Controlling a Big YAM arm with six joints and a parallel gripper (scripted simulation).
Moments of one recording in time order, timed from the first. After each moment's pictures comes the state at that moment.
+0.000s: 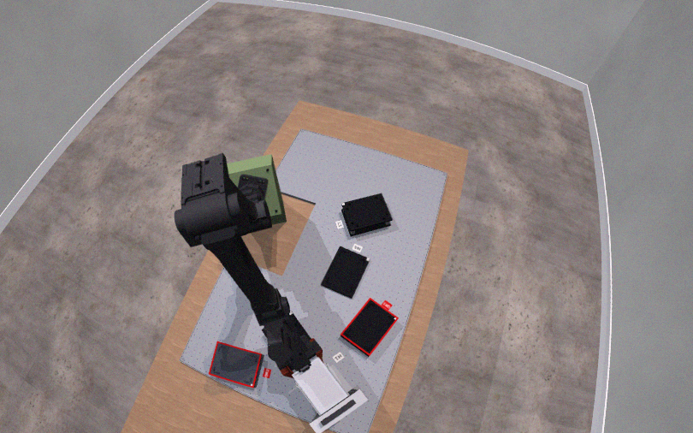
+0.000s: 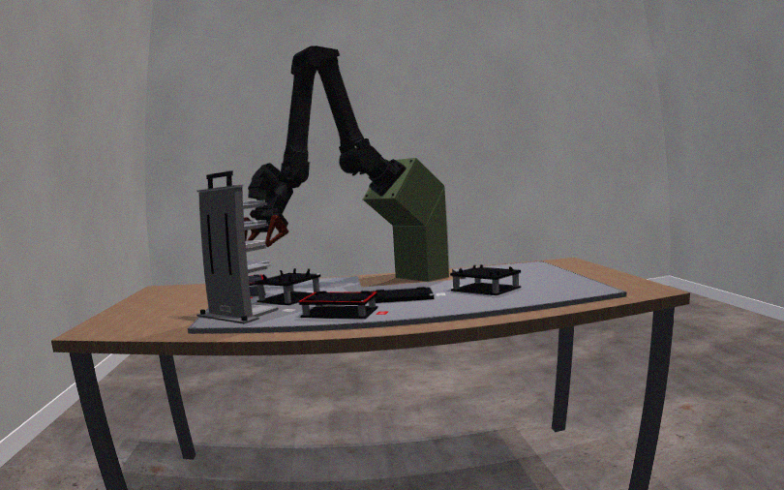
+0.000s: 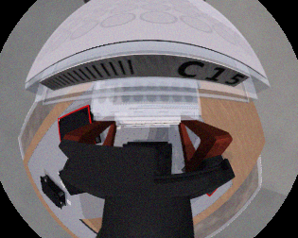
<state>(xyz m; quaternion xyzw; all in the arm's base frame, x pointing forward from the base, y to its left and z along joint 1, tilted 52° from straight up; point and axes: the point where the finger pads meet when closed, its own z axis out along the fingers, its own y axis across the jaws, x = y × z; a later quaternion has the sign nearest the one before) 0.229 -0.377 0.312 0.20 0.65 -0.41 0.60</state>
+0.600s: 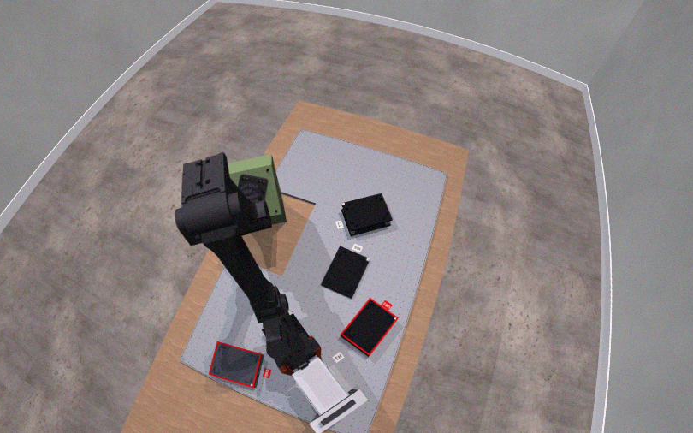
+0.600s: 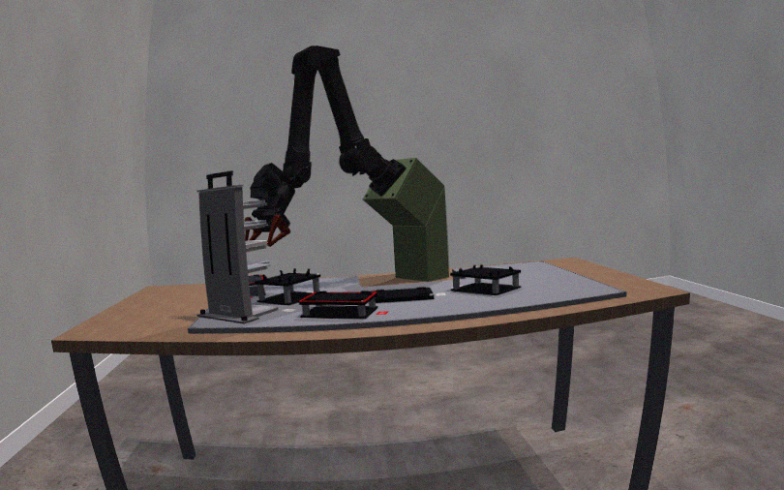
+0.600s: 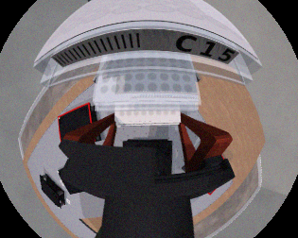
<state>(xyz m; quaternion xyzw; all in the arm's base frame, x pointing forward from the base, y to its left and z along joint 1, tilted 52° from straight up) 0.225 -0.373 0.307 0.20 0.65 -0.41 0.61</state>
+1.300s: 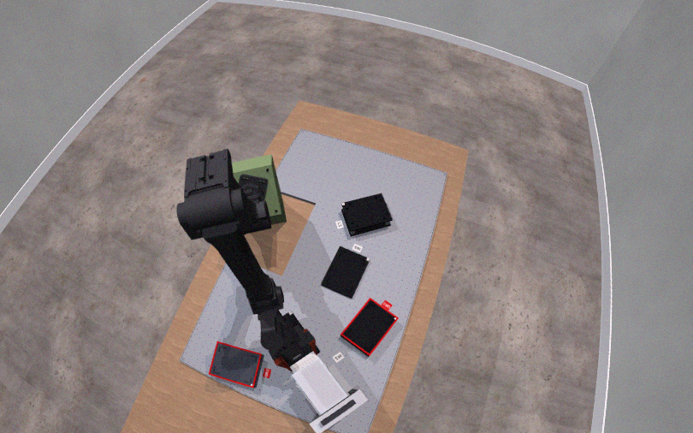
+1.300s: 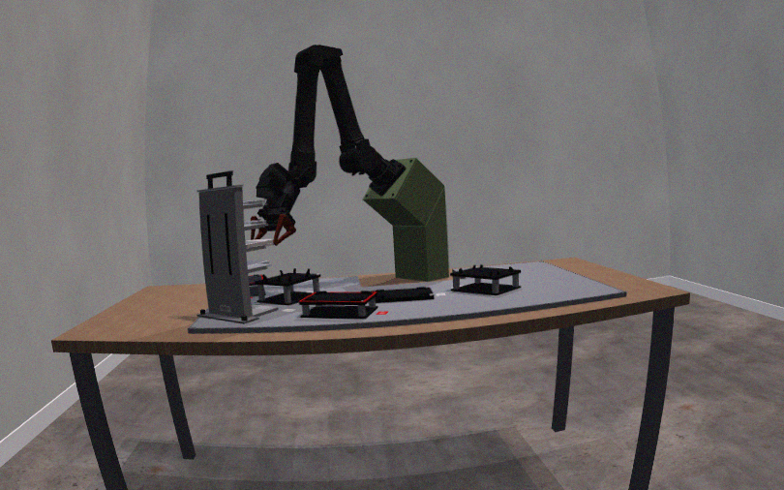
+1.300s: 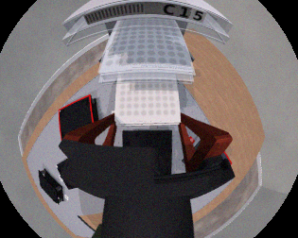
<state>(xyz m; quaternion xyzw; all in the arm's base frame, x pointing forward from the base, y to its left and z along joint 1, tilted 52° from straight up) 0.210 -0.364 0.288 0.20 0.65 -0.41 0.60</state>
